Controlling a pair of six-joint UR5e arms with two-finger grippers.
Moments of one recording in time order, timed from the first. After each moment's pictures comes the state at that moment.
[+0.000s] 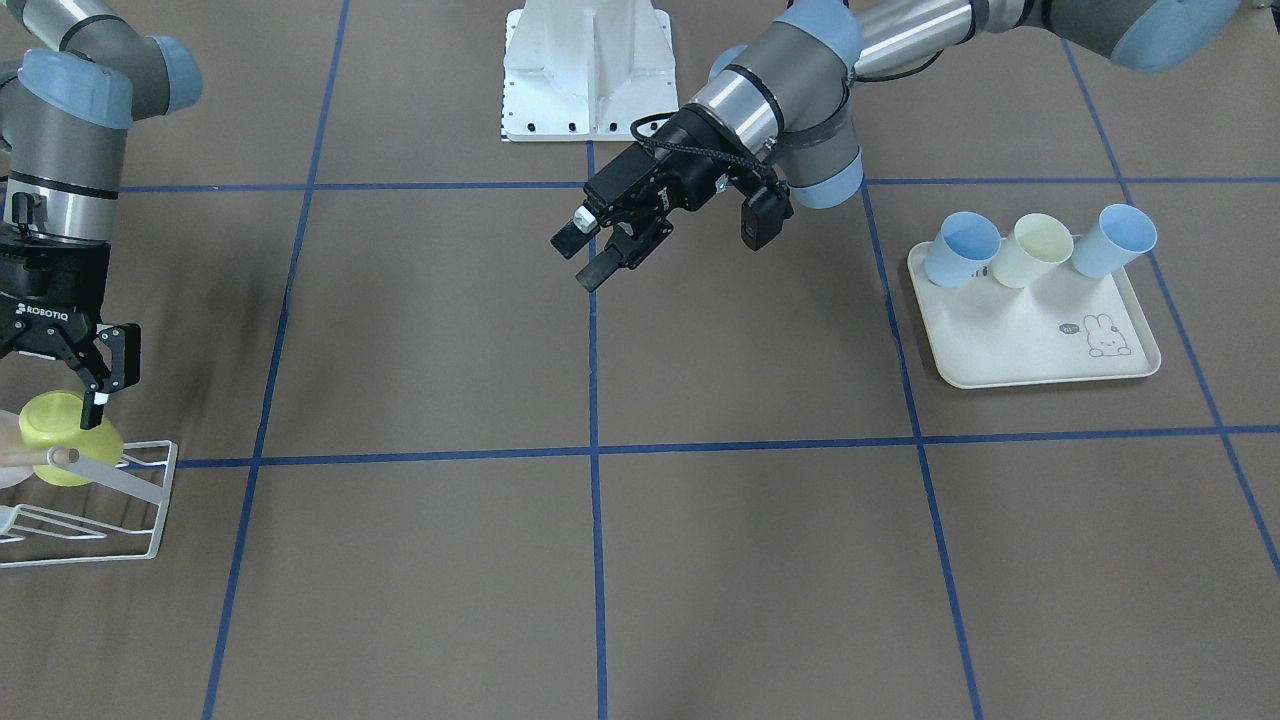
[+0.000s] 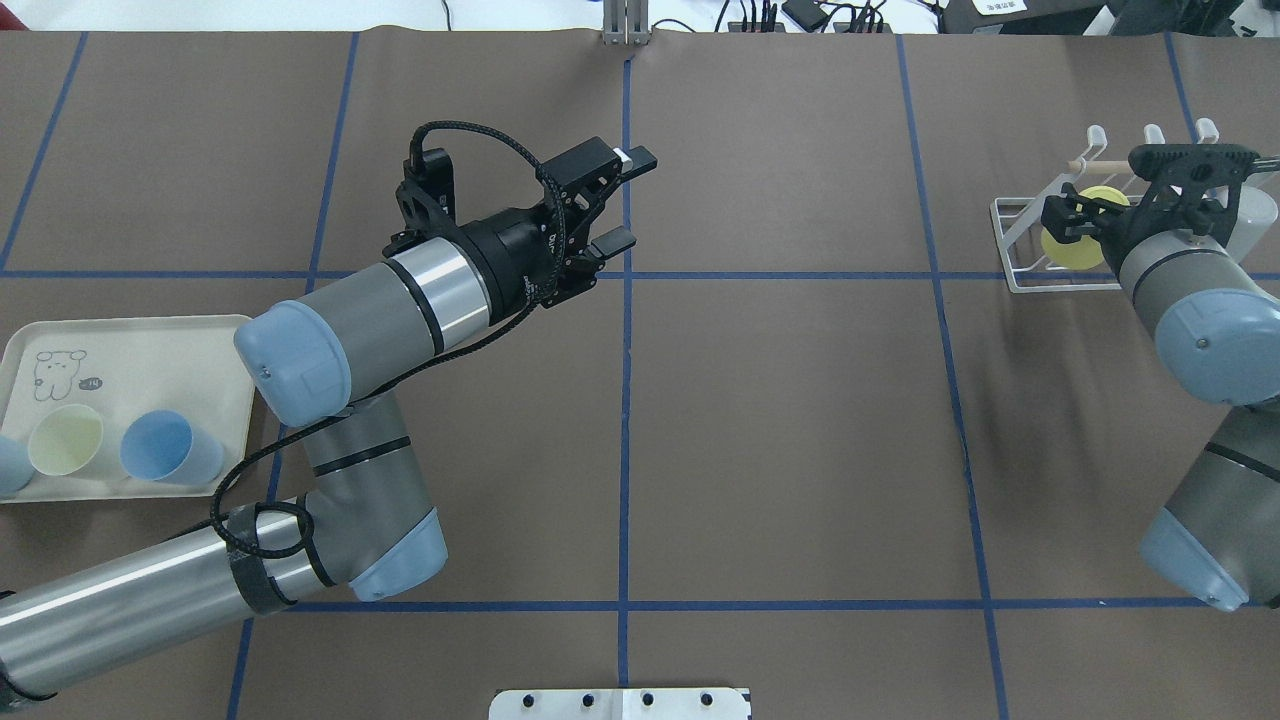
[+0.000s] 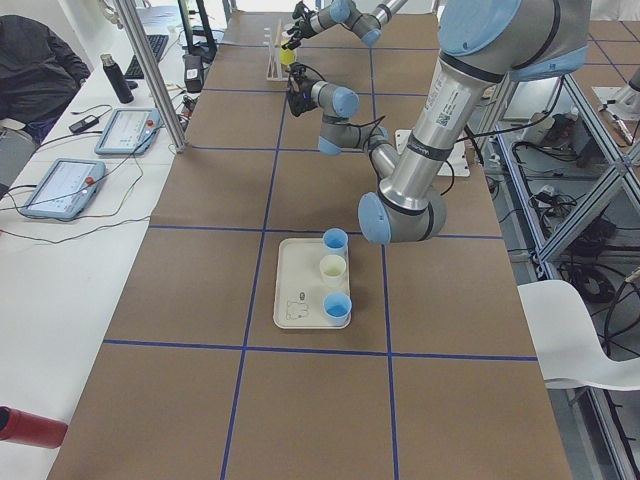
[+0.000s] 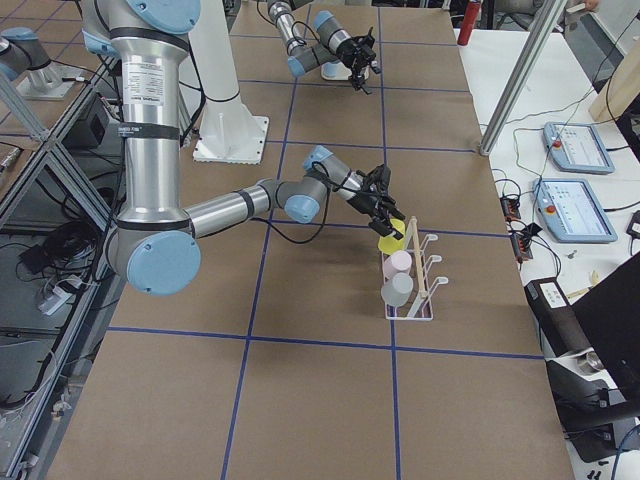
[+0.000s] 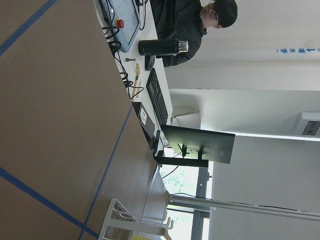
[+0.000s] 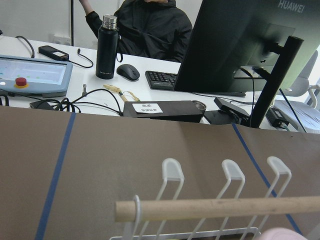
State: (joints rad) left arm -0.50 -2.20 -1.55 -2.91 -1.36 -2.03; right arm 0.74 -1.59 1.84 -0.95 1.08 1.05
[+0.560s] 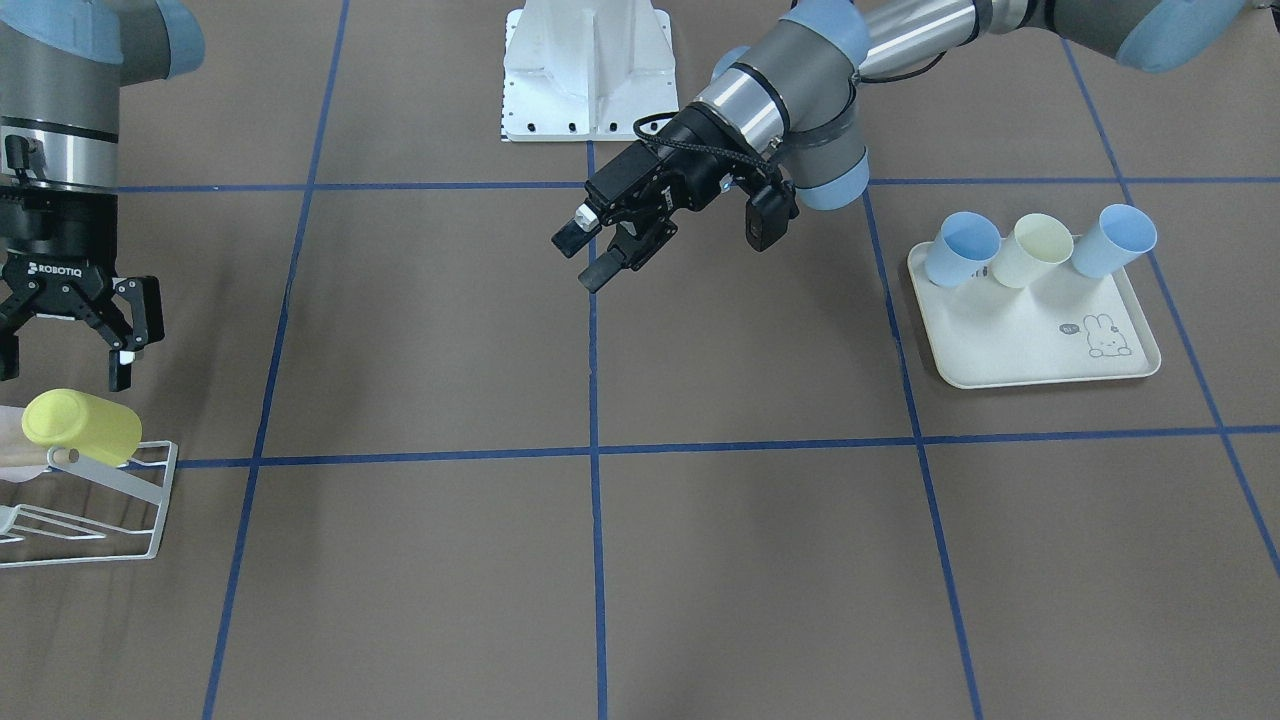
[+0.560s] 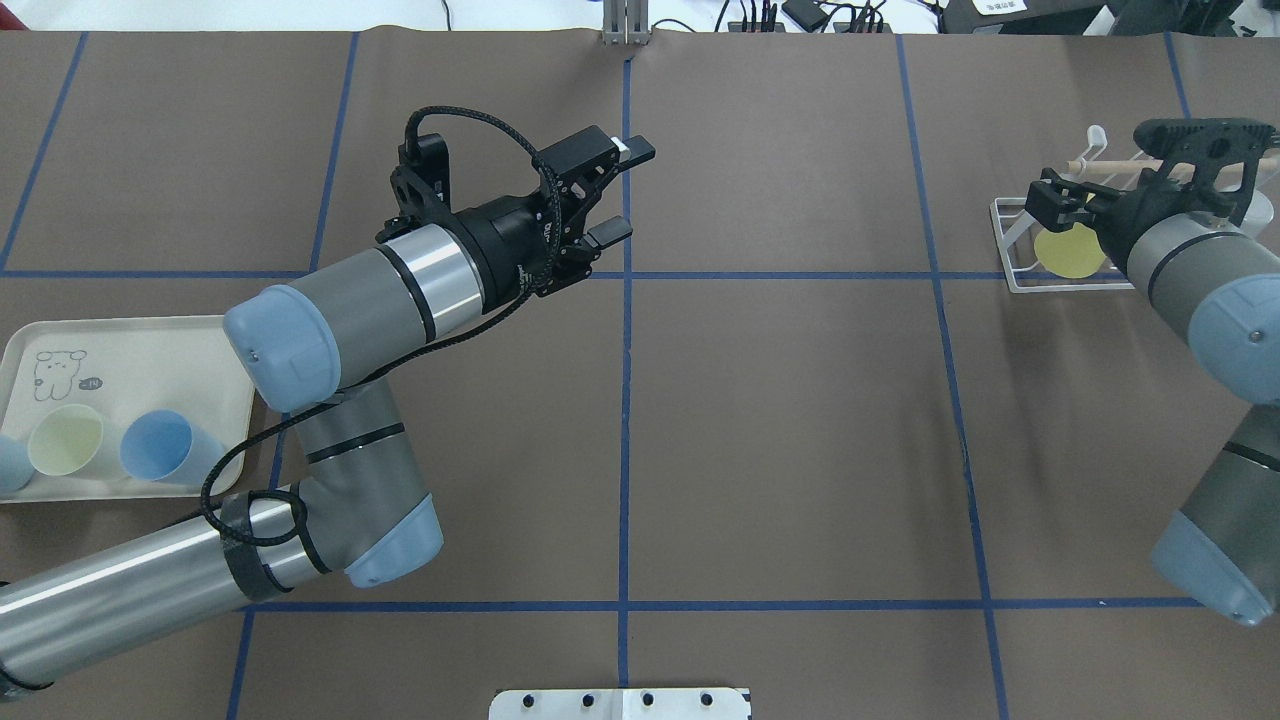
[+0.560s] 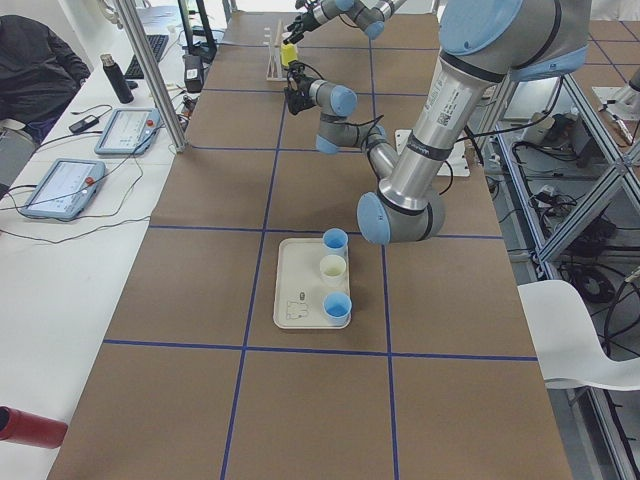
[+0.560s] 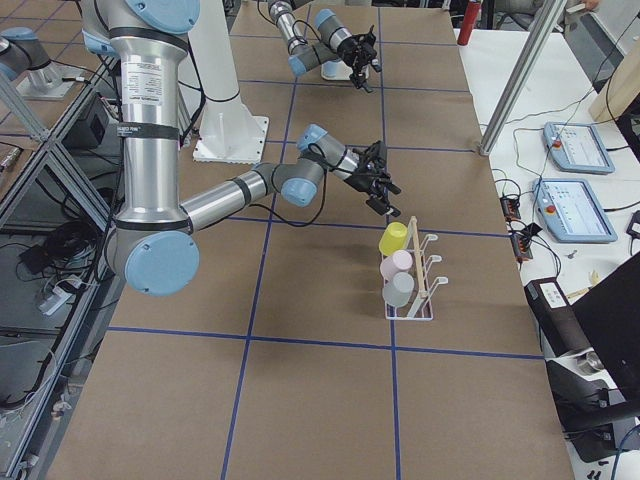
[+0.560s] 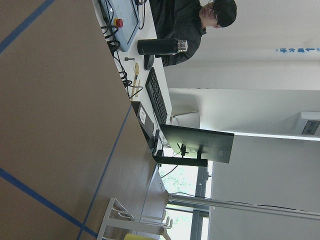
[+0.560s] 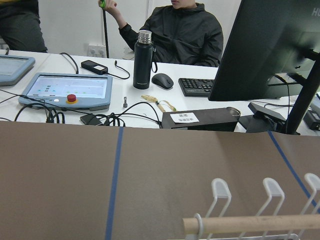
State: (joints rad) left arm -0.53 -2.19 -1.56 -2.90 -1.41 -2.00; right arm 0.74 -1.59 1.98 -0.97 1.16 1.03
